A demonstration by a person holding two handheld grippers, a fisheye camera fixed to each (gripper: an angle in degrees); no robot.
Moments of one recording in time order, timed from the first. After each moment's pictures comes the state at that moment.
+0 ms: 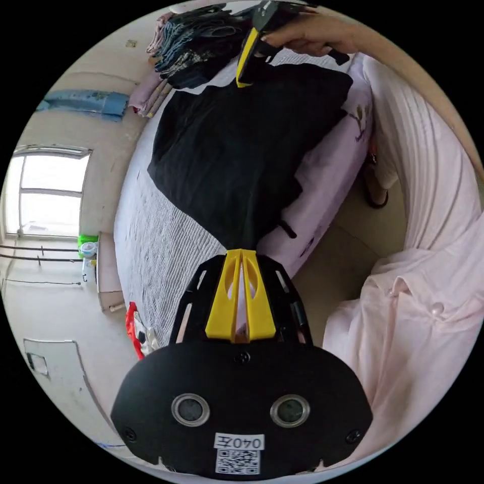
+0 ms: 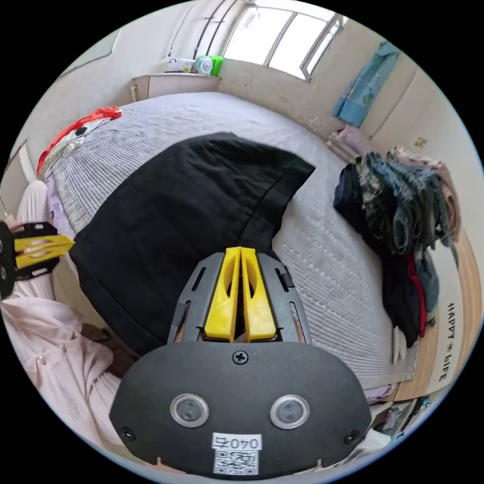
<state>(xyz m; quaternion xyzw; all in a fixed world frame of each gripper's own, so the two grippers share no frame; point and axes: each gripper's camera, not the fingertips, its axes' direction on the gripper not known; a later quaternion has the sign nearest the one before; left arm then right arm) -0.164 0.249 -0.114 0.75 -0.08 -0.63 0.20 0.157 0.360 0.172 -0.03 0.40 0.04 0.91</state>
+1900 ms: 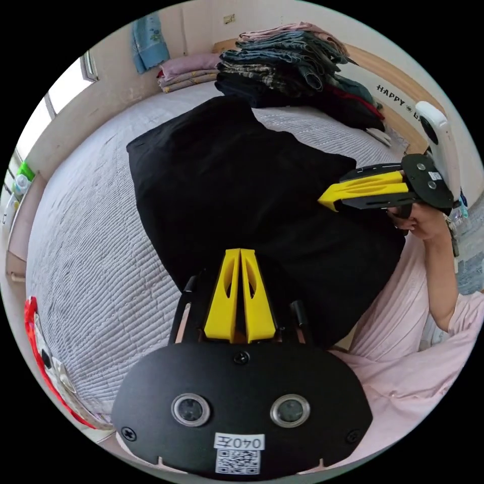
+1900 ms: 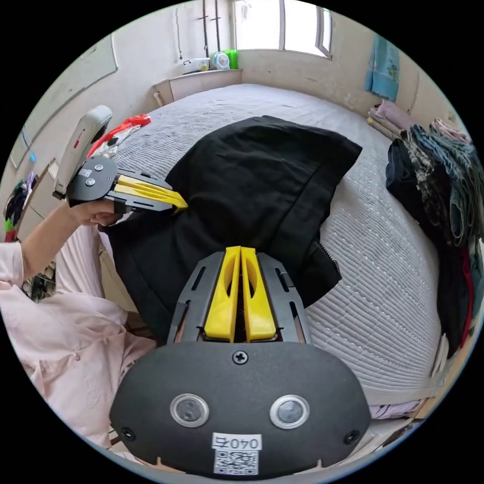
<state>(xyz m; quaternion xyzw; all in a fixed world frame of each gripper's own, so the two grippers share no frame) -0.359 0.295 0.038 0.91 0.05 -0.42 0.03 0.192 0.388 0.210 -0.04 0.25 0.06 0.96</state>
